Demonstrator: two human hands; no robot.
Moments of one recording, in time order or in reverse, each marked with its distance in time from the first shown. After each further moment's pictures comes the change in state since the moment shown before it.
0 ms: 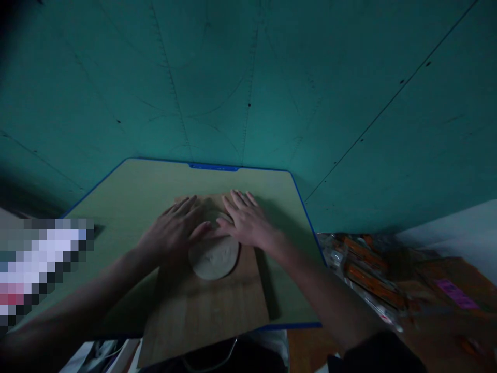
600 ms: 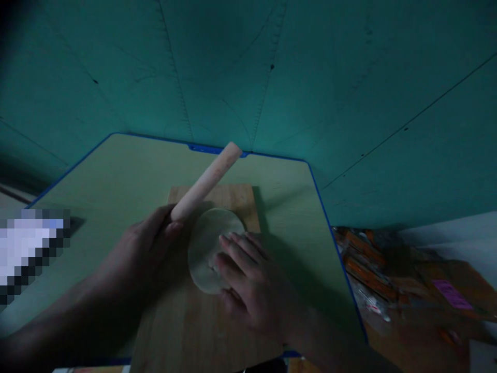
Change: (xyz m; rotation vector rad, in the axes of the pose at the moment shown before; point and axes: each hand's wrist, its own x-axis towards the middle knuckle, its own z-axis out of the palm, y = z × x) left_hand -0.028 -0.010 -0.012 -0.559 0.013 -0.311; right_hand -0.081 -0.040 0.003 0.177 0.072 -0.240
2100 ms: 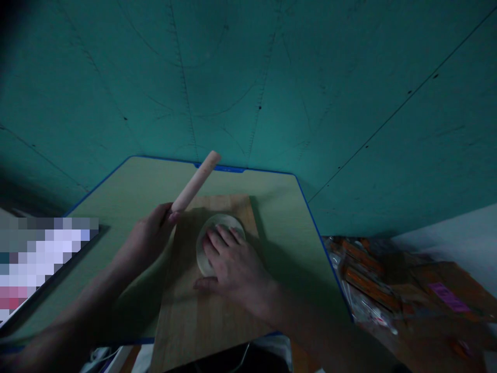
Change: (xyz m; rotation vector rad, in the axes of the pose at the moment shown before) left_hand 0.006 -0.011 -0.015 0.000 0.079 -0.256; right_hand 0.051 -0.025 0.014 -0.112 -0.109 0.075
